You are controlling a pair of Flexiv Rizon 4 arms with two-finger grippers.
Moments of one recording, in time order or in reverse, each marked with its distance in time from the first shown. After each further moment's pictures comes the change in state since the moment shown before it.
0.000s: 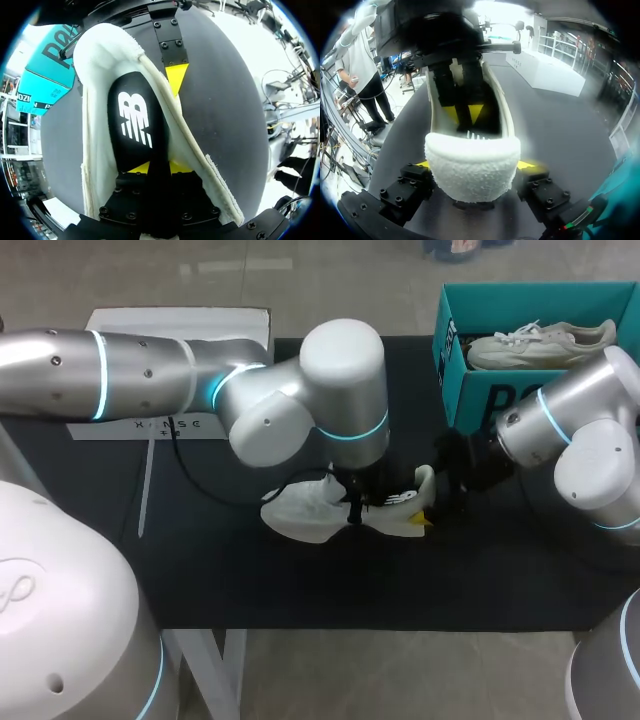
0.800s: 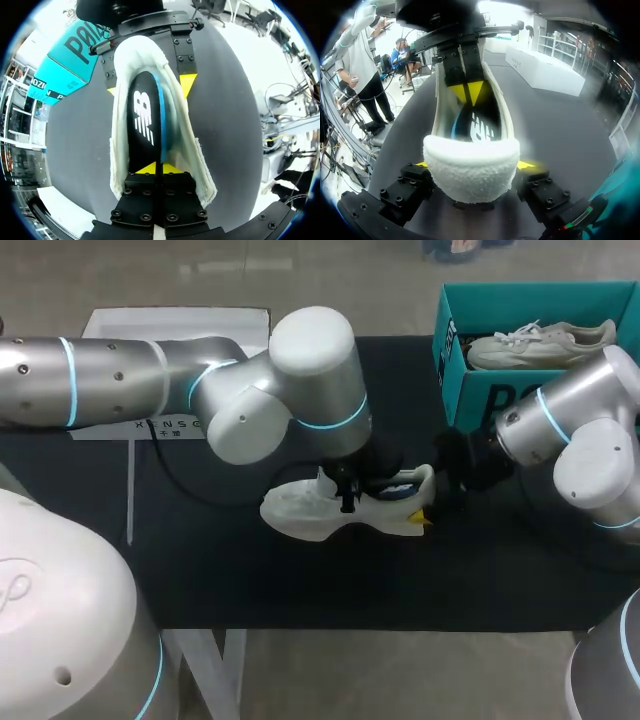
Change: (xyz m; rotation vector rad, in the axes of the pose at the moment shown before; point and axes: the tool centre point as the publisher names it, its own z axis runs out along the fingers) left arm -0.008 0.009 -0.026 0.073 -0.018 -0.101; right arm -0.001 0.001 0.000 0.000 0.000 0.001
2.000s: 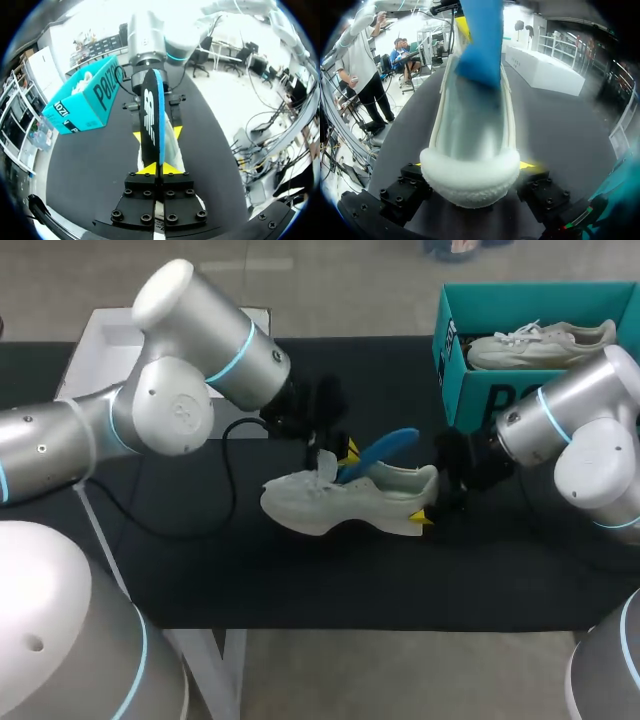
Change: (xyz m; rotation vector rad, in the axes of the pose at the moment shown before) left arm -0.022 -0.010 -0.081 0.515 0.109 0.017; right arm 0.000 -0.001 -0.001 0.000 -0.001 0.001
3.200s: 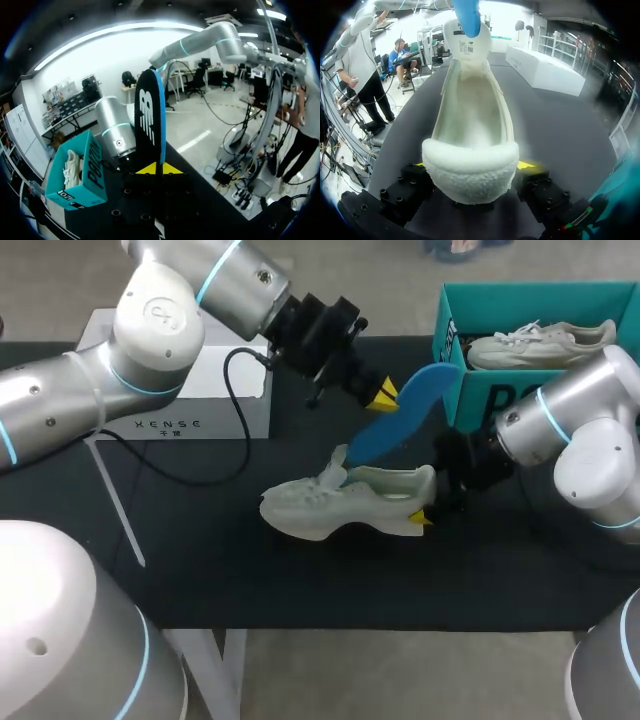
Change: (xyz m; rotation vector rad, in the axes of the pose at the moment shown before) left arm 0.024 -0.137 -0.078 0.351 0.214 0.321; right arm 0.000 0.000 0.001 0.000 0.002 -0.001
